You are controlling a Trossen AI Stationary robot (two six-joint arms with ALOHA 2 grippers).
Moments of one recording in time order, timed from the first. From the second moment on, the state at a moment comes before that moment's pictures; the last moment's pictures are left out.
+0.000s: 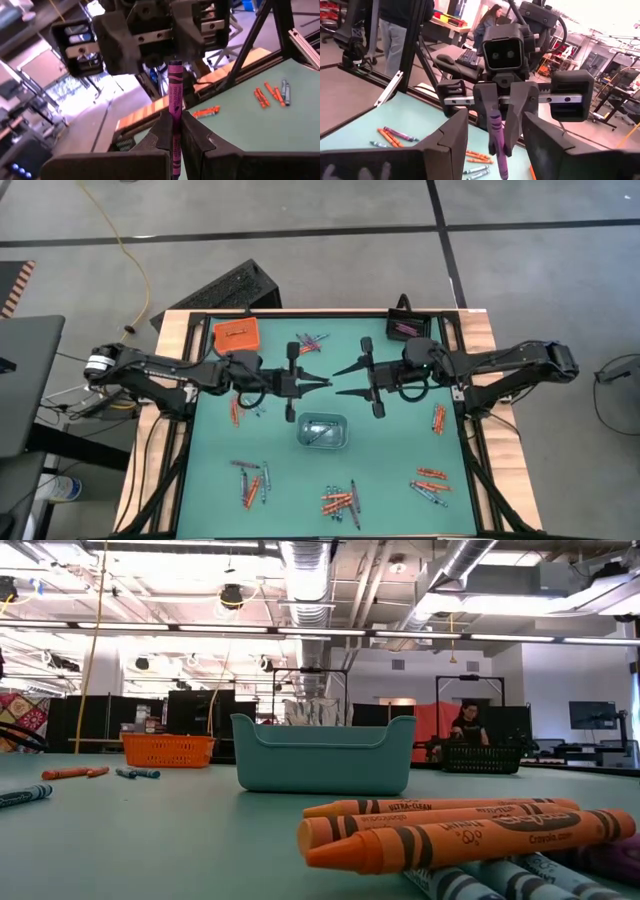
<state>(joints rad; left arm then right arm) -0.04 1.35 0.96 0.39 -0.08 0.51 0.03 1.23 0.96 0.27 -0.14 -0.37</state>
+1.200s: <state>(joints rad) -0.03 1.40 0.97 0.43 -0.21 0.61 -0.02 1.29 0.96 0.25 -0.09 -0.37</state>
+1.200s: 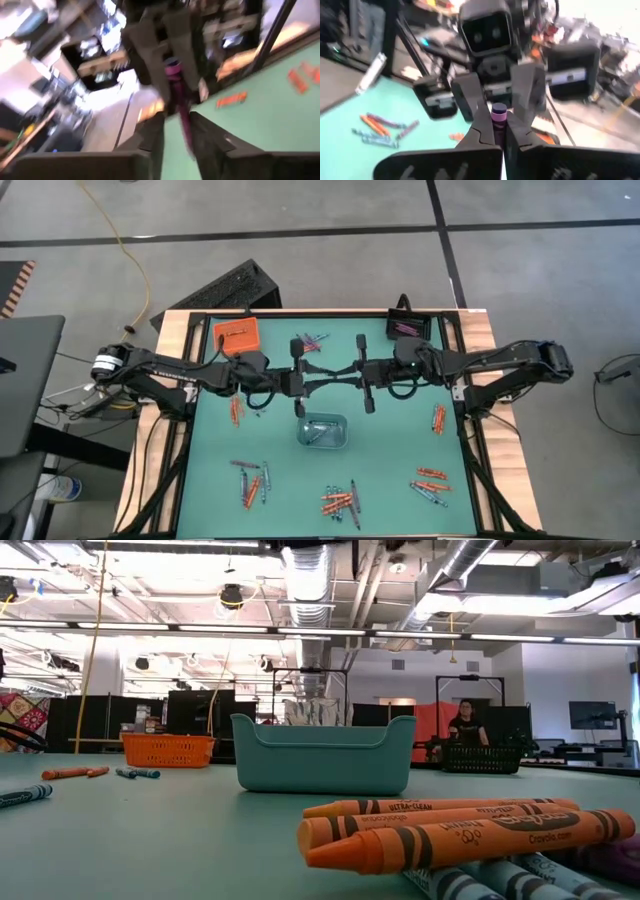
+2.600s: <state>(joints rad) -0.03 1.38 0.97 -0.10 -0.55 0.45 -0.98 1.57 0.96 -0.32 0.05 -0.42</state>
